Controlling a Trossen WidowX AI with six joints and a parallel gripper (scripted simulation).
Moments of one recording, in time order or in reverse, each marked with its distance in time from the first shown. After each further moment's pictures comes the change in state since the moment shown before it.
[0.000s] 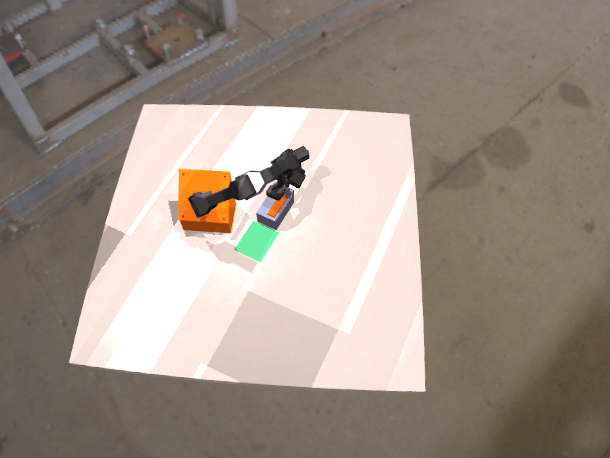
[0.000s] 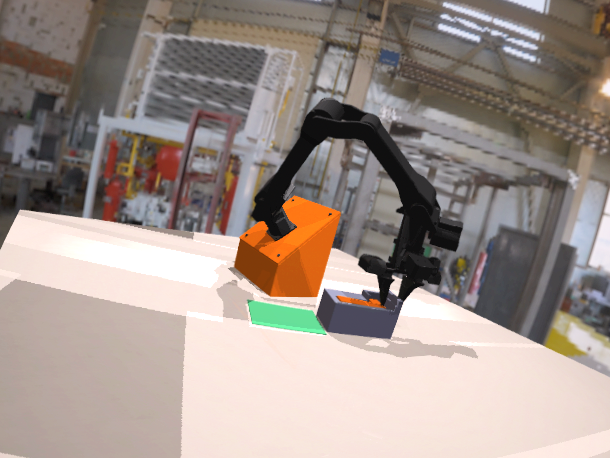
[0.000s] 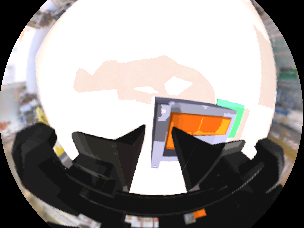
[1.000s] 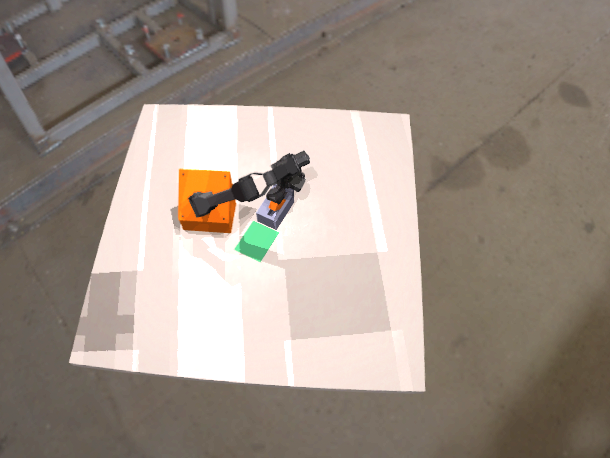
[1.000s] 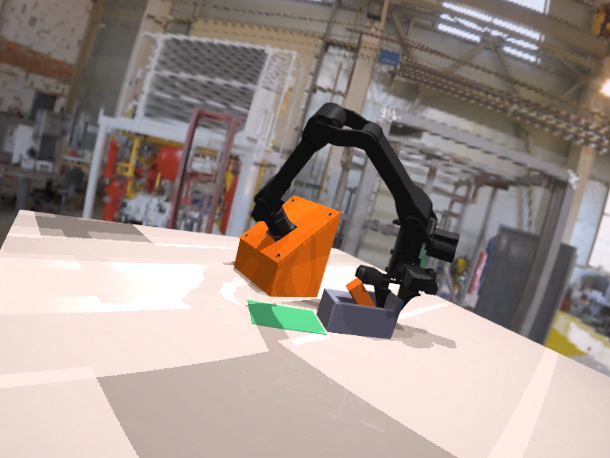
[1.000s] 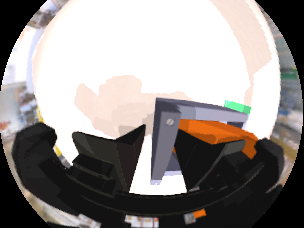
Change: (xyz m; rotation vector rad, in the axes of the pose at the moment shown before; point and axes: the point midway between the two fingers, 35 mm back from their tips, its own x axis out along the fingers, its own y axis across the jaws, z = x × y) arm 0.025 0.000 -0.001 -0.002 0.000 -0.001
